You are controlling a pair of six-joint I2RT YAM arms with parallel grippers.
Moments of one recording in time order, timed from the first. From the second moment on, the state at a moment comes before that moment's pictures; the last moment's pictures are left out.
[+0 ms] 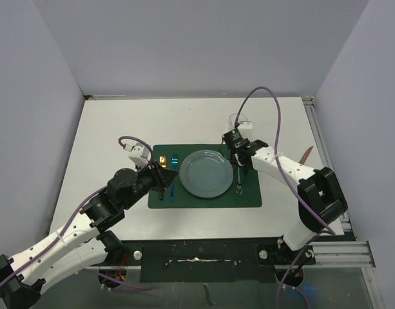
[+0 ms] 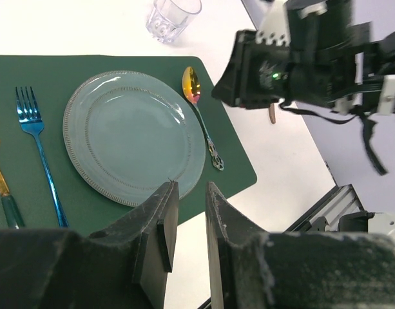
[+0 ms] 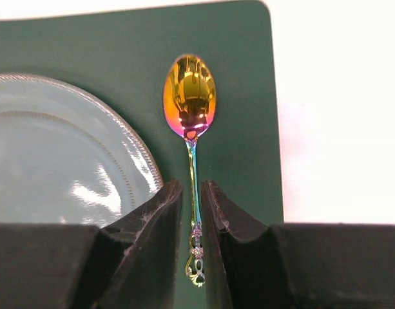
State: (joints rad) left arm -0.82 0.72 0.60 -0.09 -0.15 -0.68; right arm 0.57 1.65 1.10 -0.51 0.48 0.51
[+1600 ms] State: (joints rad) left arm -0.82 0.78 0.59 -0.12 -0.22 -0.62; right arm -0.24 1.58 0.94 -0.55 0.27 0.44
